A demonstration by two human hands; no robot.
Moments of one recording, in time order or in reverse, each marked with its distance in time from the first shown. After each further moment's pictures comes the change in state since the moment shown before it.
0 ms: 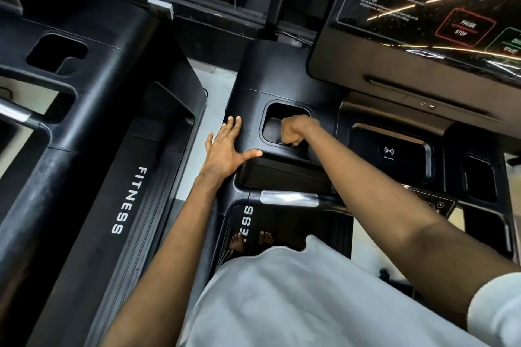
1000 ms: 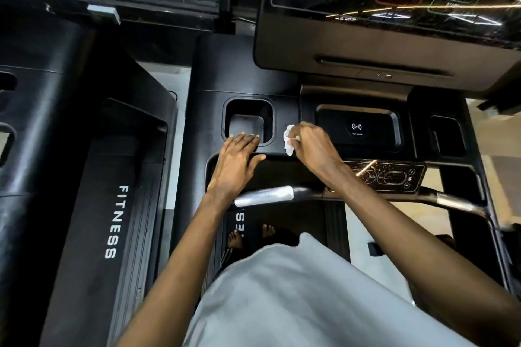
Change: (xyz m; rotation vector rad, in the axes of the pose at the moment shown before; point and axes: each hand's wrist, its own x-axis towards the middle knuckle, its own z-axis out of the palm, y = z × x) left_hand -0.006 0.059 0.061 0.194 0.049 0.460; right_hand -0.075 0.087 0.098 0.473 0.829 -0.111
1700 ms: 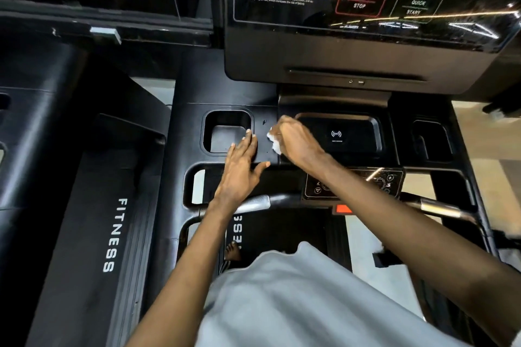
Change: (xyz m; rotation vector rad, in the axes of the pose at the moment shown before) left_hand 0.016 0.064 0.020 -0.187 -0.048 -0.101; right_hand 0.035 0.041 -0.005 -0.085 -0.080 -0.061
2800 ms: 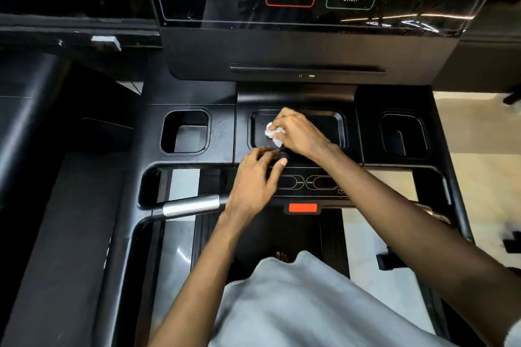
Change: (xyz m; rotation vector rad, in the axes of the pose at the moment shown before) left_hand -0.005 0.129 0.067 -0.050 0.010 -0.008; right_hand -0.028 0.119 -0.035 0.198 -0.024 -0.151
